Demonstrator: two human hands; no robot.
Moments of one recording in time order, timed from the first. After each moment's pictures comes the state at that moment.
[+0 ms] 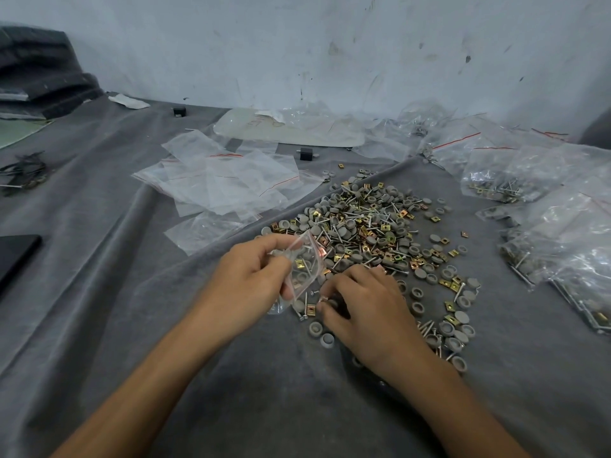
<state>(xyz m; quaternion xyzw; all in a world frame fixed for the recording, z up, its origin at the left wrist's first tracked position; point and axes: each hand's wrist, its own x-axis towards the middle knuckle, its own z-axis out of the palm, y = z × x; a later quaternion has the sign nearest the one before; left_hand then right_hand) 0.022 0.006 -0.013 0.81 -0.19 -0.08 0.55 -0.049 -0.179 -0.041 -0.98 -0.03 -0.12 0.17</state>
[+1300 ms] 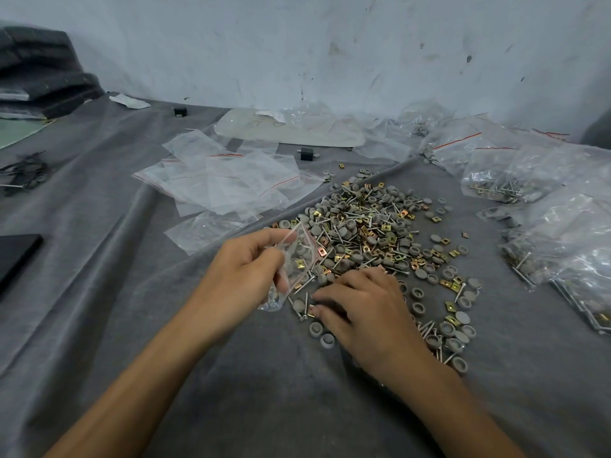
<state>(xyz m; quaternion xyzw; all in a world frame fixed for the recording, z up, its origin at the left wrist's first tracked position) 0.019 0.005 0.003 0.79 -0.15 -0.08 0.59 -0.054 -0.177 -0.040 -0.97 -0.06 -0.16 0.17</state>
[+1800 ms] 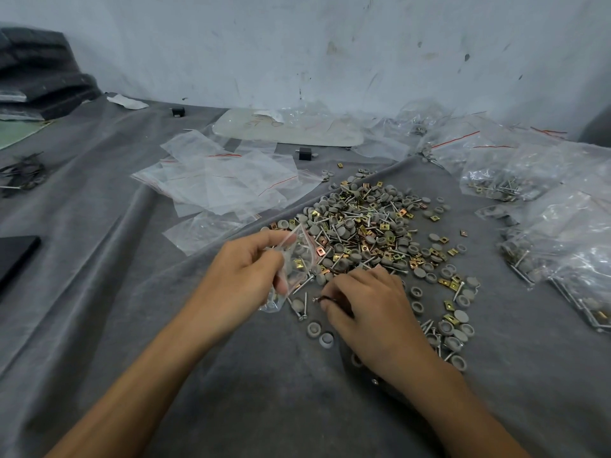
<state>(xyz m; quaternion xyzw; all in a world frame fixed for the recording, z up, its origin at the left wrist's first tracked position) 0.021 0.006 -0.004 0.79 -0.17 -0.08 0.58 -0.054 -0.180 -0.035 -0.97 -0.02 -0.12 0.18</state>
